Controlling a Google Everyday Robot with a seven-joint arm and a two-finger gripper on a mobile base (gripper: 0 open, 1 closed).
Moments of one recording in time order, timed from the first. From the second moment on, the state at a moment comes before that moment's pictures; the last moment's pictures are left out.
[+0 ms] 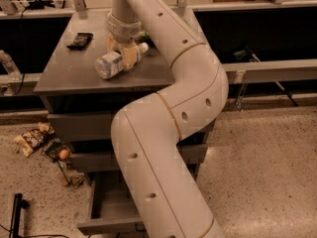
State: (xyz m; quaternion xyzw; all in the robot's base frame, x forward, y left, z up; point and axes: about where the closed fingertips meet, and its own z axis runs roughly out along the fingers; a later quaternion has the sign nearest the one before) arm 0.755 0.116 0.844 -0.92 0.37 0.02 0.14
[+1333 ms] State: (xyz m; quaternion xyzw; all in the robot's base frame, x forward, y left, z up) arm 0.707 0.065 0.910 -0.86 0.44 0.12 0.23
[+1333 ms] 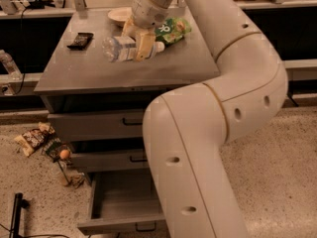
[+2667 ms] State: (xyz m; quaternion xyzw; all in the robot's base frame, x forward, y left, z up) arm 0.621 -0.001 0.932 -0.77 0.56 0.13 0.27
